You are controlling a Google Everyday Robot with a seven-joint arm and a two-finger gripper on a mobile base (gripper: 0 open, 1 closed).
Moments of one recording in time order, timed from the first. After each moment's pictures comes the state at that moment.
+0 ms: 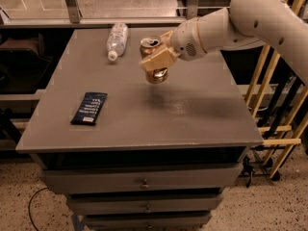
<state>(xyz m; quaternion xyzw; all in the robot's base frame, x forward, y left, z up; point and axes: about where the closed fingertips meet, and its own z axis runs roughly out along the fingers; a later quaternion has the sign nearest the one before) 0.629 0.000 0.929 -0.54 0.66 0.27 0.44</state>
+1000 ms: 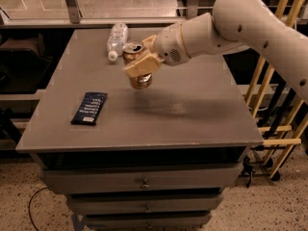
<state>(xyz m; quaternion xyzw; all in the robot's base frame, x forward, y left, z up) 0.606 0.044 0.928 -0.57 0.63 0.29 0.44</state>
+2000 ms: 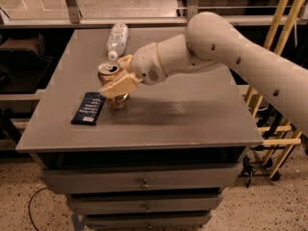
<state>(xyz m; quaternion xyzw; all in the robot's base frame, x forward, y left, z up) 0.564 0.106 0.896 -0.60 0.59 0.36 0.41</state>
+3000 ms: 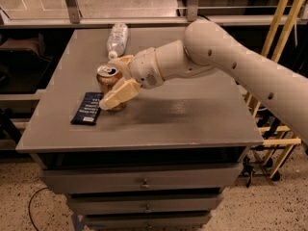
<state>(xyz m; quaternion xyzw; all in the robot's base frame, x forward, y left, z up) 0.563 0.114 0.886 -0.60 0.57 0.37 0.42</state>
